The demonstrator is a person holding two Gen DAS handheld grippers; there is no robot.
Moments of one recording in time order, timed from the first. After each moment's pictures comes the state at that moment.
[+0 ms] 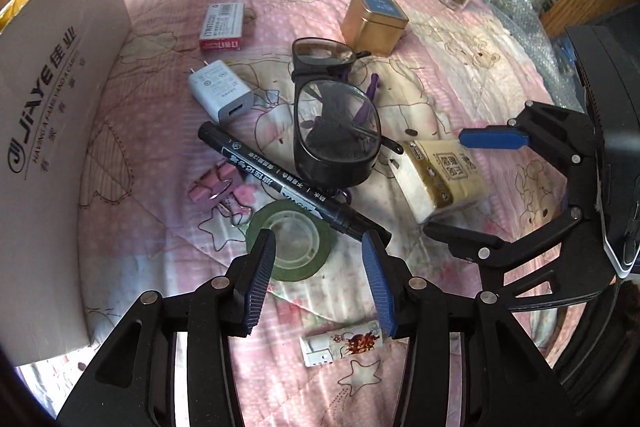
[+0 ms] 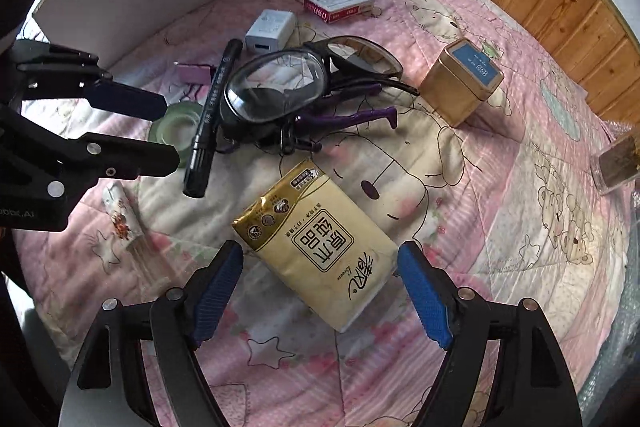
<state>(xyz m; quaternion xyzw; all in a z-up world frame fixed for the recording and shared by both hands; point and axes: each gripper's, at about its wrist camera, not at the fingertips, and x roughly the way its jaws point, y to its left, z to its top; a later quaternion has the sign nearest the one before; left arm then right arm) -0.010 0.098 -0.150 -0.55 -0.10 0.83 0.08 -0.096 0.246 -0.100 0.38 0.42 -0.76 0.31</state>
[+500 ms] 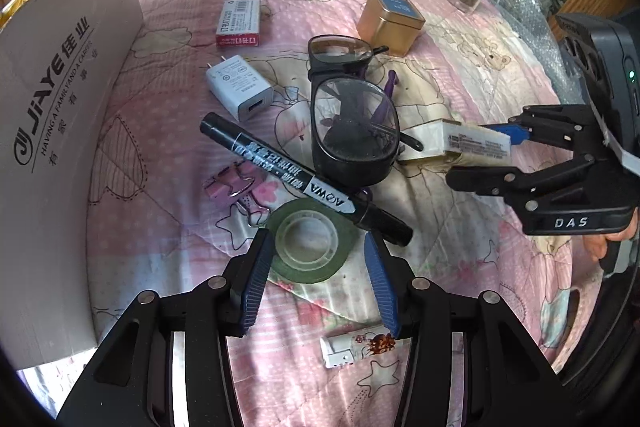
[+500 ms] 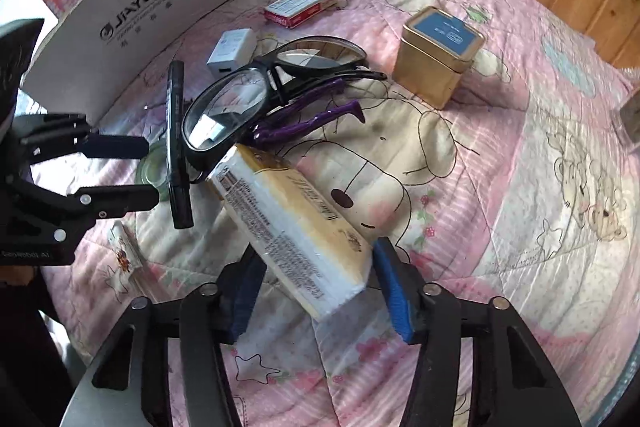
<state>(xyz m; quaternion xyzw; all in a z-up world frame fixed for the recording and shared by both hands) -0.008 0.089 -0.155 -0.54 -0.12 0.83 0.03 -0.132 0.262 -0.080 0.44 0.30 -0.78 0.33</state>
